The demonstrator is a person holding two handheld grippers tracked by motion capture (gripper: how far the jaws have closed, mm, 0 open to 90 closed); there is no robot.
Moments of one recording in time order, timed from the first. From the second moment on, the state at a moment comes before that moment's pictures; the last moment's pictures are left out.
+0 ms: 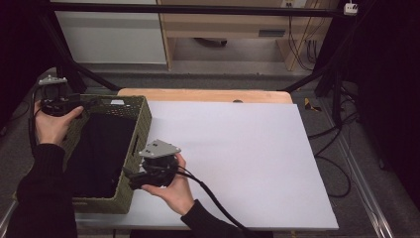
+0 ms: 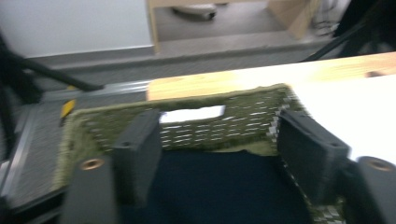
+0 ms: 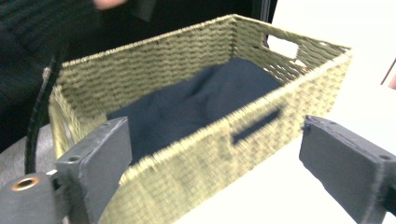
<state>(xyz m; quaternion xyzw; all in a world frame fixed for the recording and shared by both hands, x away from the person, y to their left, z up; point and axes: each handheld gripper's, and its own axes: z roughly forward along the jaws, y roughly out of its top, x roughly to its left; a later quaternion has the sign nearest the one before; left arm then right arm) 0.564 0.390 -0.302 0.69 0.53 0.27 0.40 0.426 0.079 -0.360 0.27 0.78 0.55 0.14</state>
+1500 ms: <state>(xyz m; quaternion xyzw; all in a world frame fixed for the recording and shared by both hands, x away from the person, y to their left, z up) 0.465 0.229 -0.331 0.76 0.37 0.17 0.50 0.449 -0.162 -0.390 0.34 0.77 0.52 0.15</state>
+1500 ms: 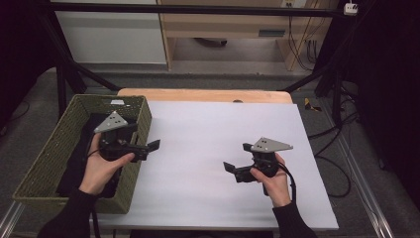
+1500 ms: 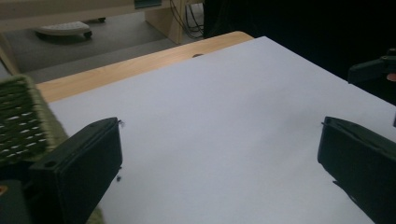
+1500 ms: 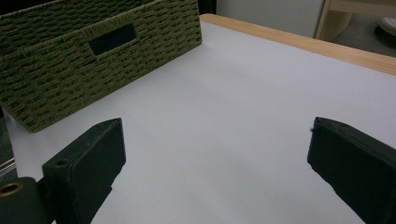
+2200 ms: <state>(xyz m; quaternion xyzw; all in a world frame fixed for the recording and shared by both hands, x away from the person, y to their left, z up) 0.448 0.170 -0.417 0.78 0.35 0.10 0.52 0.447 -0.224 -0.430 0.38 0.78 0.48 0.14</state>
